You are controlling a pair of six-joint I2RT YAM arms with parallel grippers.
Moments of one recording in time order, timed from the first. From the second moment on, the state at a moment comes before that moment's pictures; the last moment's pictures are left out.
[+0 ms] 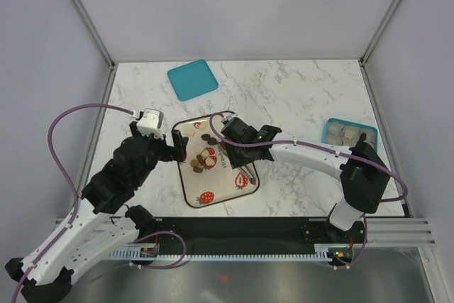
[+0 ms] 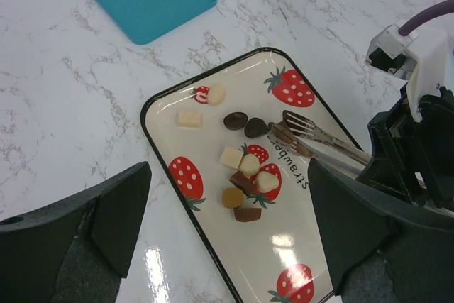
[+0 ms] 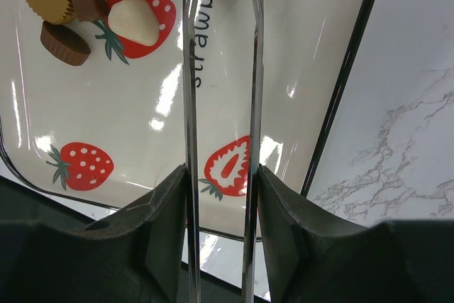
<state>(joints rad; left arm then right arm) -0.70 0.59 0.80 -0.51 -0.38 -0.21 0.96 1.65 1.22 -0.62 0.15 0.52</state>
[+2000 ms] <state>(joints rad) -0.70 0.56 0.80 -0.51 -0.36 -0.22 0.00 1.13 1.07 -1.17 0.30 0.45</state>
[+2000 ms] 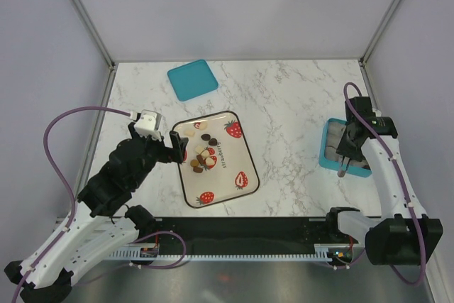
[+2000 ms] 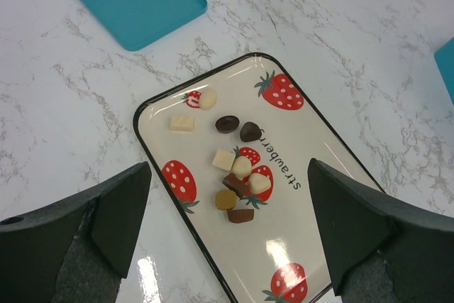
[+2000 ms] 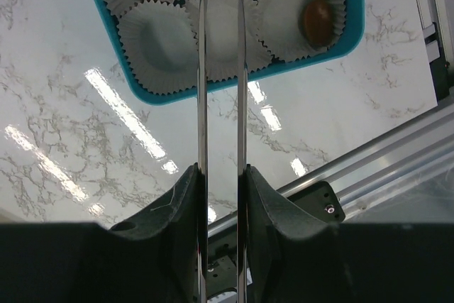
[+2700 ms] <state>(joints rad) -0.70 0.56 0.80 -0.51 -0.36 -0.22 -0.11 1.17 1.02 -1.07 0.24 0.41</state>
